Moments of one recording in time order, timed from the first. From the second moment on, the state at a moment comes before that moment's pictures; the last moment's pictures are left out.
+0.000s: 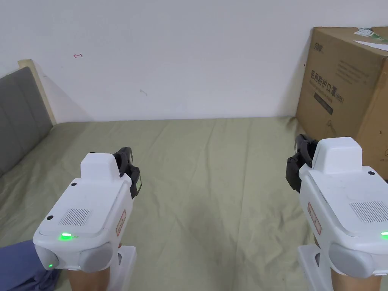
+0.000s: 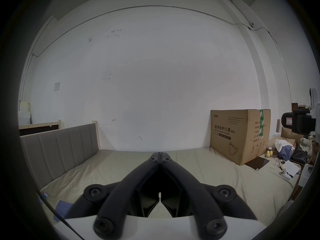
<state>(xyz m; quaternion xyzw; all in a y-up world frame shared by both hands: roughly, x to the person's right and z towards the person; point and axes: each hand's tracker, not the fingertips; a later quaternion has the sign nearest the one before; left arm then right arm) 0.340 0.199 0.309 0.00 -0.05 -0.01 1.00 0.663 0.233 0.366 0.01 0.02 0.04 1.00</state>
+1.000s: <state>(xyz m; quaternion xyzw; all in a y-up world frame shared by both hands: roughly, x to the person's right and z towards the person) 0.339 0.199 0.312 0.00 -0.04 -0.02 1.00 0.662 0.235 0.371 0.01 0.02 0.04 1.00</state>
